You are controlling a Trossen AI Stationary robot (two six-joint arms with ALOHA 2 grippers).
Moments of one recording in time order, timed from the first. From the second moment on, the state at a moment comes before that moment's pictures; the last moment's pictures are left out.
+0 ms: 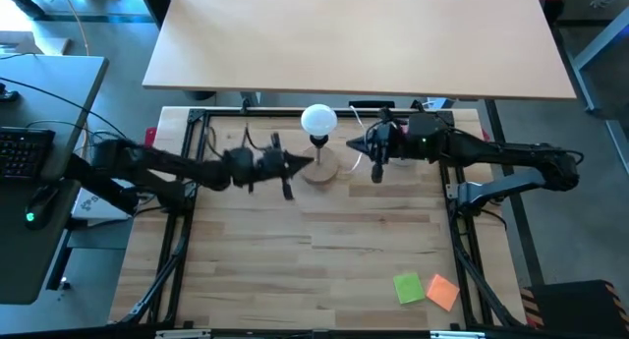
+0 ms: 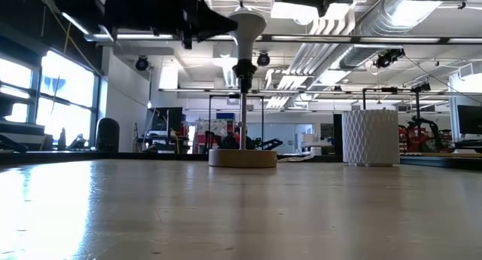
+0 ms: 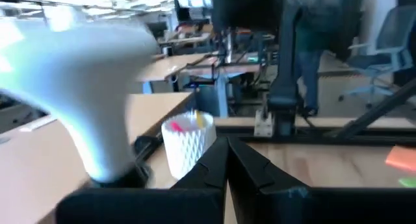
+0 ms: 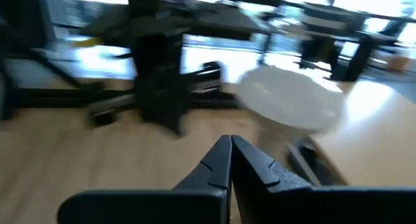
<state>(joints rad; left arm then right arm) 0.07 1.39 0.62 0.81 -0.19 0.12 -0.18 1.13 0.96 -0.05 0.00 -0.15</state>
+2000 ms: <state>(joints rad) 0.53 1.31 0.76 0.63 0.33 0.00 -0.46 1.35 0.84 0.50 -0.59 0.02</state>
